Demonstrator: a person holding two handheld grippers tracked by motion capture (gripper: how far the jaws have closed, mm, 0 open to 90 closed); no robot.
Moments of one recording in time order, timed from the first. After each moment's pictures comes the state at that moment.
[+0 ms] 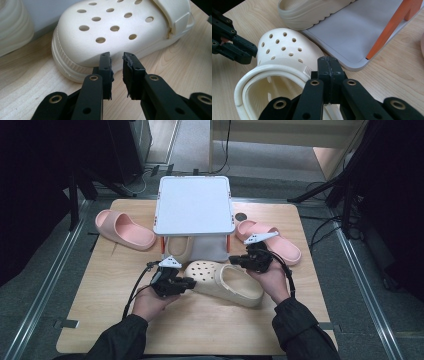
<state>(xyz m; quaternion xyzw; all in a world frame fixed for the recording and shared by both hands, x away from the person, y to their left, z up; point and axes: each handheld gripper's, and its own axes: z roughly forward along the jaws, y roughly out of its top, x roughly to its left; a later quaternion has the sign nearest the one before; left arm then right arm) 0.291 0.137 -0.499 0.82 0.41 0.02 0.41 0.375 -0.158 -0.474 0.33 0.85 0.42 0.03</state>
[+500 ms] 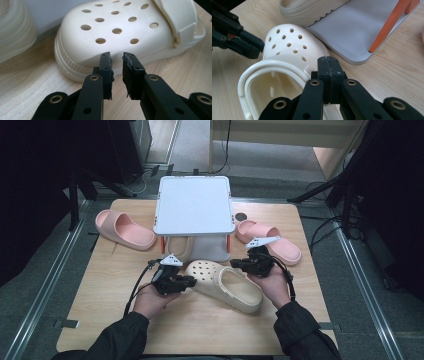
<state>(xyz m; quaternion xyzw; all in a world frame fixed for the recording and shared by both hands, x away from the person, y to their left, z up) 0.298 0.135 -0.499 0.82 0.41 0.03 0.40 0.361 -0.161 -0.475 0.34 0.84 0.42 0.03</state>
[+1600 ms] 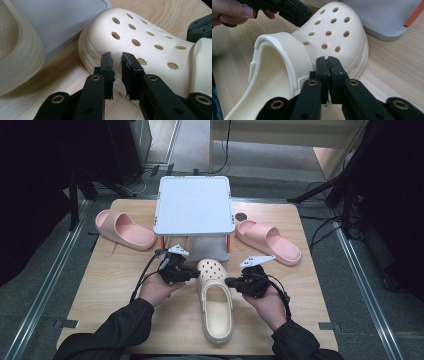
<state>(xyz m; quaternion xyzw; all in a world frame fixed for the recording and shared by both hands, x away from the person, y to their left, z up) 0.331 0.127 -0.492 0.82 0.41 0.01 0.38 0.305 -0.146 -0.481 0.35 0.84 0.40 0.02</state>
